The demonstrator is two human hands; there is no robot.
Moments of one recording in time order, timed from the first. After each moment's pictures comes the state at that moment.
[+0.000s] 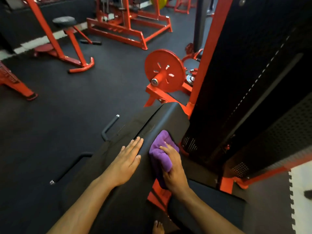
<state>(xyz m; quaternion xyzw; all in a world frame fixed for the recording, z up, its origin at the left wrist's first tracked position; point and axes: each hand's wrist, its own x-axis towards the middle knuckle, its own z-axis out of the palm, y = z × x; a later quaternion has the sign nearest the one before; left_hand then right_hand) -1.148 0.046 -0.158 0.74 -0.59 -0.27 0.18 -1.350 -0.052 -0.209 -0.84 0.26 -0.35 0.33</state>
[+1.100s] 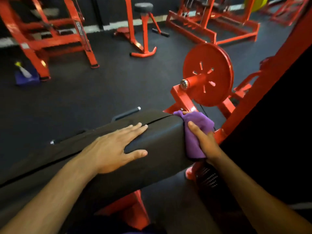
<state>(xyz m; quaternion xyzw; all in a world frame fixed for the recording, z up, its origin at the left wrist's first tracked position) -1.183 -0.094 -0.148 0.87 -0.45 -0.17 0.09 -1.296 -0.366 -0.200 -0.68 0.27 -0.15 0.66</state>
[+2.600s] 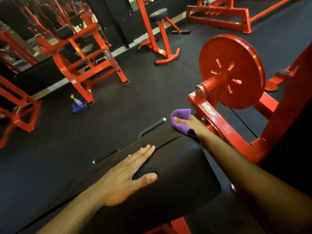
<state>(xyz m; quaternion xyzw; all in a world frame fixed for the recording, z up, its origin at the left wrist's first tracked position) -1.180 -0.134 -0.127 0.88 -0.32 -0.34 0.08 -1.147 -0.411 -0.254 -0.73 0.15 -0.02 0.67</state>
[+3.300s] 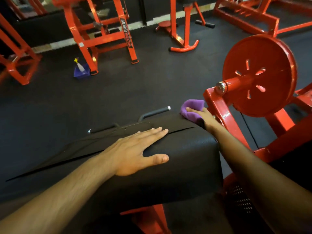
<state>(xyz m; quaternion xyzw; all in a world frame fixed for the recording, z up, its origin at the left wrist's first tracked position) -1.174 -0.124 -0.144 0.90 -0.35 -0.27 0.06 -1.137 -0.401 -0.245 -0.87 0.09 0.00 0.49</state>
